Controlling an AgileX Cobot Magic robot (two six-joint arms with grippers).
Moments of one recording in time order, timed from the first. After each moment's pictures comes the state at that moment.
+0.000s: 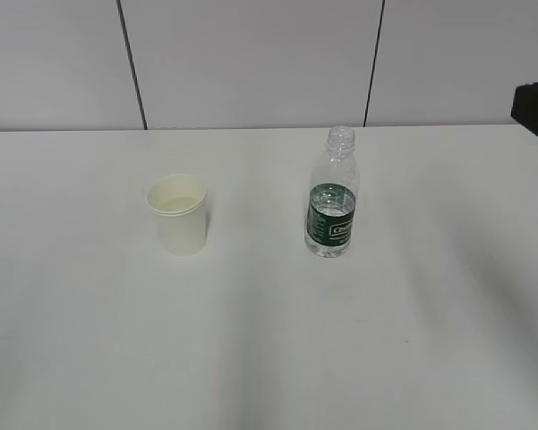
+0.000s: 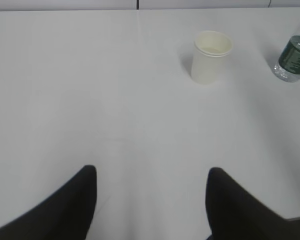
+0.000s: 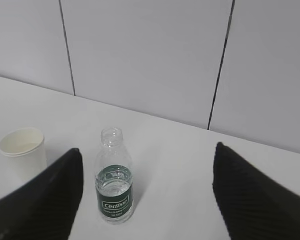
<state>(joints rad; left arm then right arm) 0.00 -0.02 -0.52 -0.11 1.11 0.07 0.15 0.81 -0.54 -1.37 -0.14 1.26</state>
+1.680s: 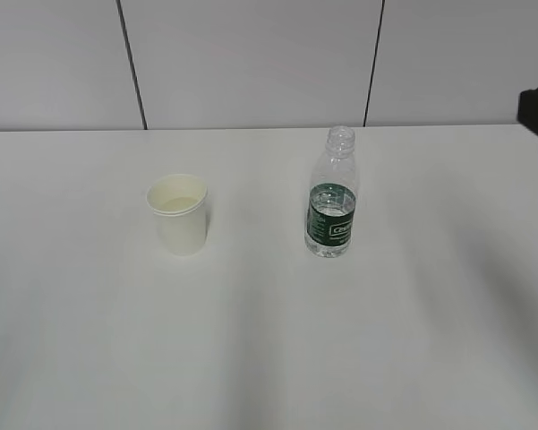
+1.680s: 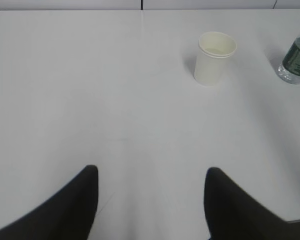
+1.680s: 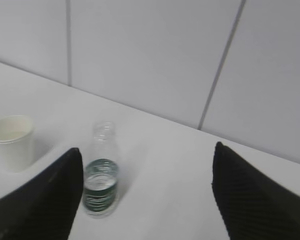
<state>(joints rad) 0.01 -0.02 -0.52 -0.11 1.11 0.07 0.15 0.81 -0.54 -1.39 -0.12 1.22</state>
